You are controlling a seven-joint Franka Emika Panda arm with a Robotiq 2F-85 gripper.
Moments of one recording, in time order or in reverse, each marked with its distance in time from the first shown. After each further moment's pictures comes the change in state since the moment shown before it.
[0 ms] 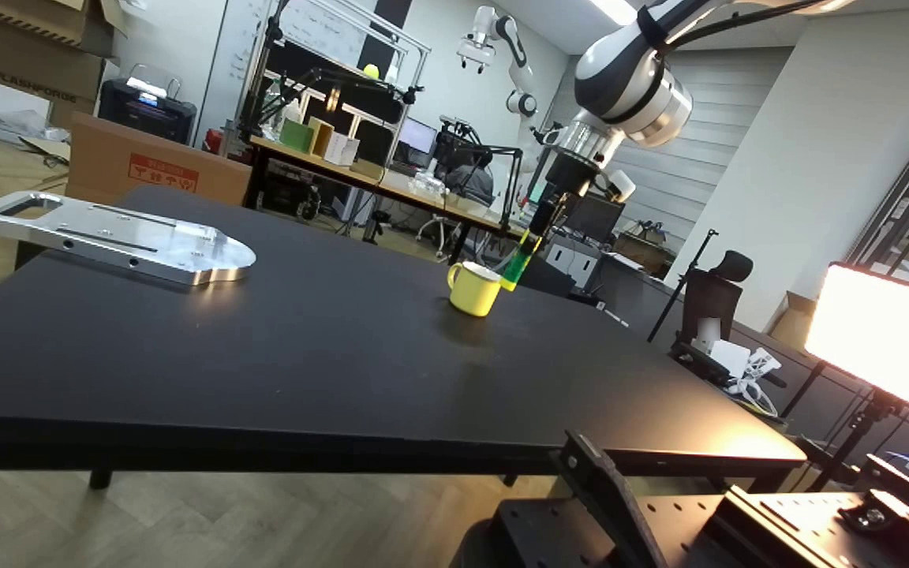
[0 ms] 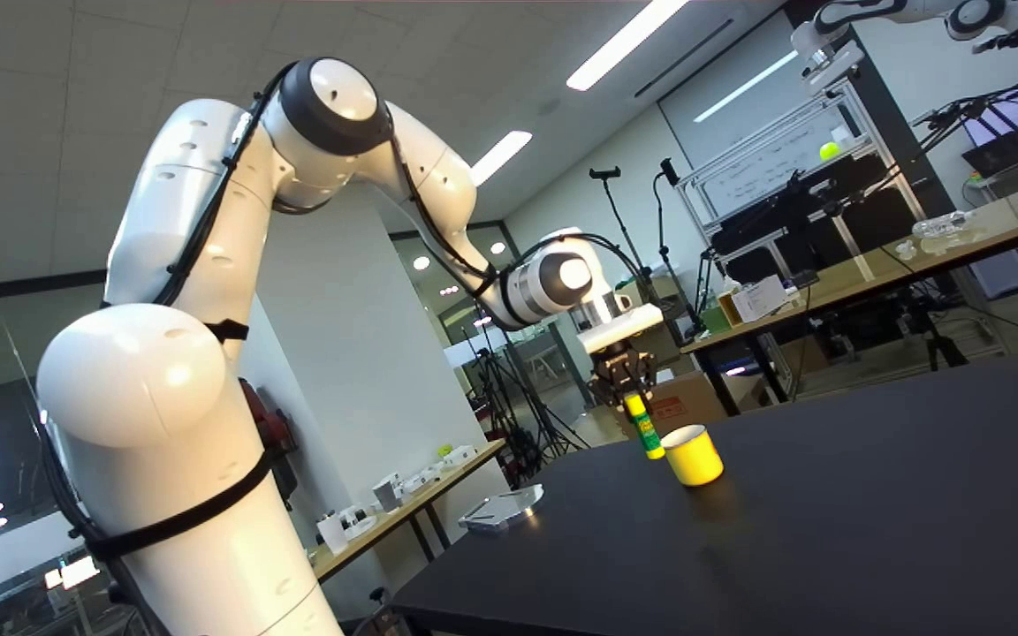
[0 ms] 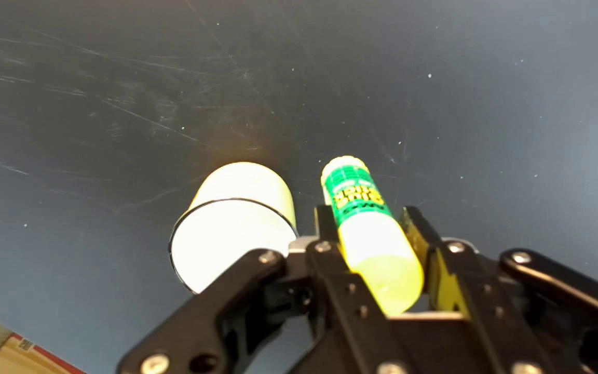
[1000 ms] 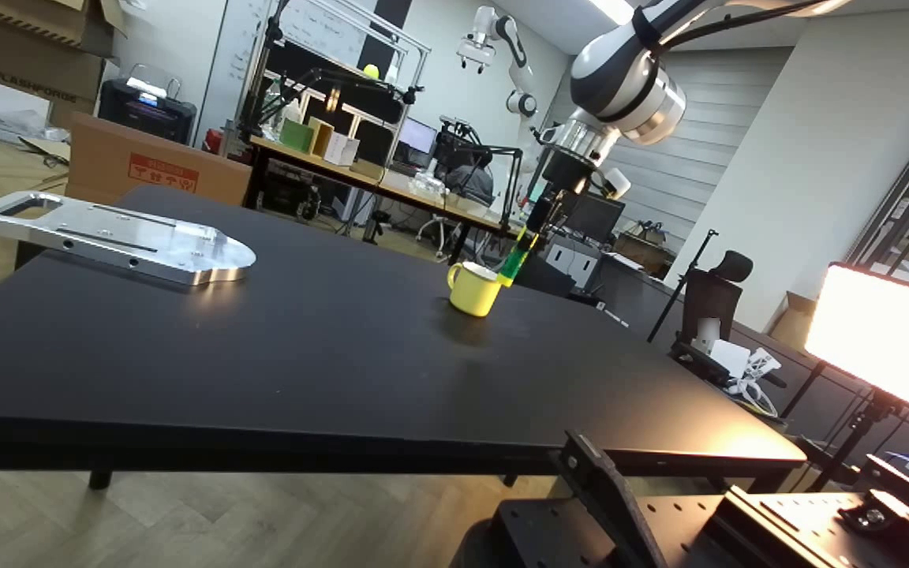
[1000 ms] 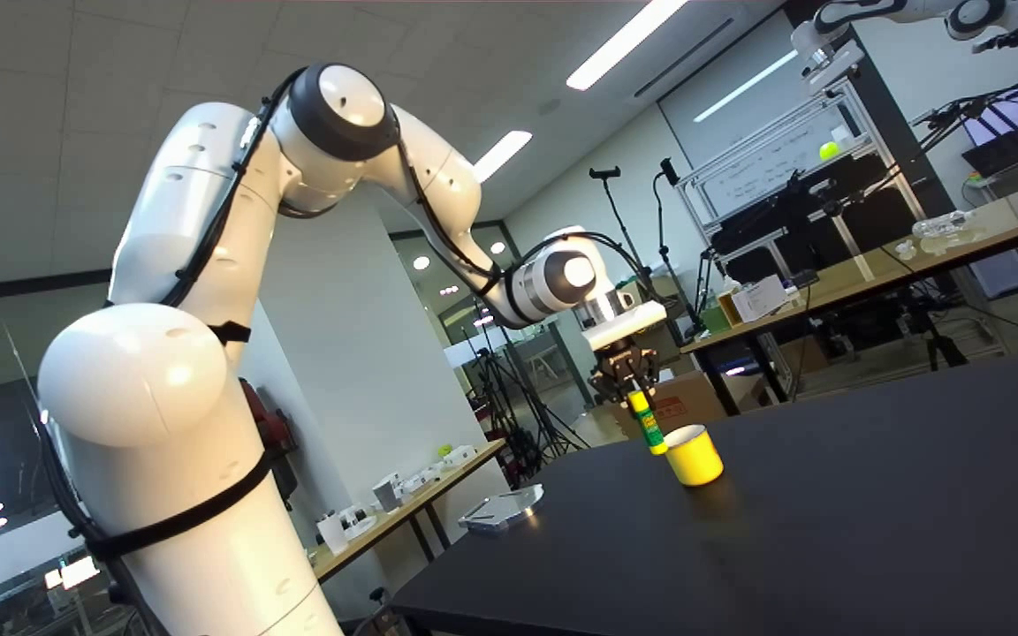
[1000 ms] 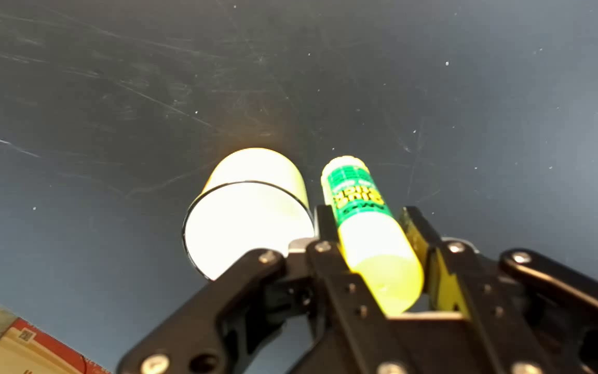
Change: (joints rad) arm 0.007 0.033 -0.004 0.058 -0.005 -0.017 -0.012
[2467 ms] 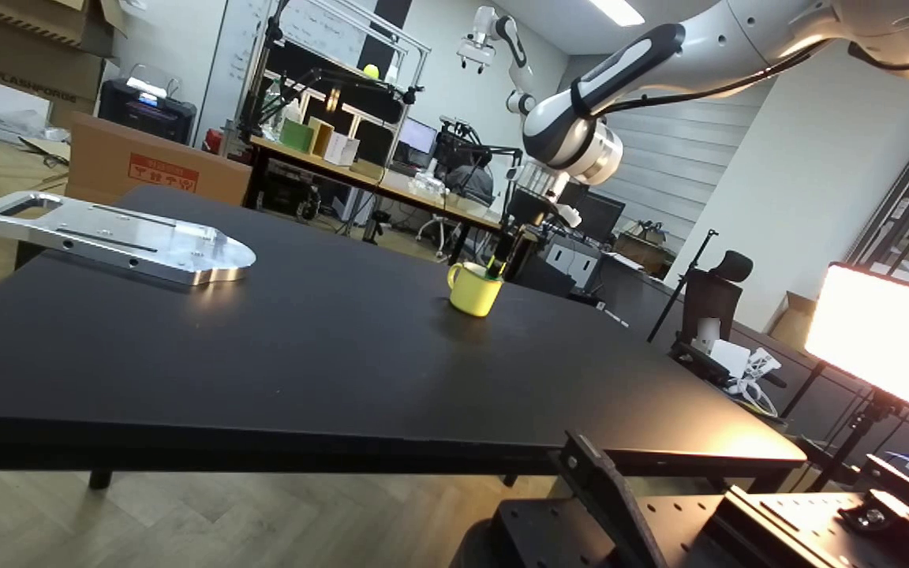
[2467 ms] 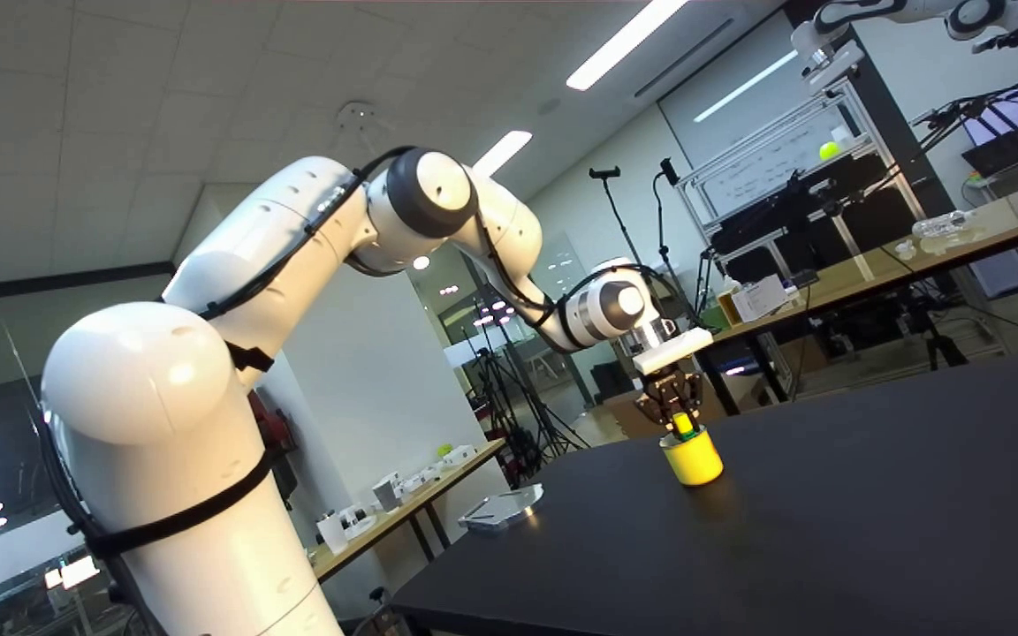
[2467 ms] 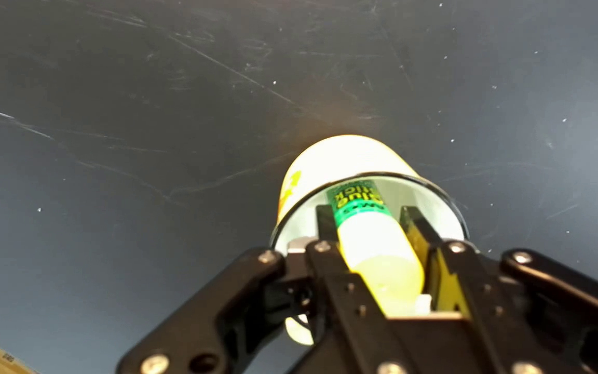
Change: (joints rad) arm 0.025 0.379 -0.024 0.457 -0.077 -0.107 -0.001
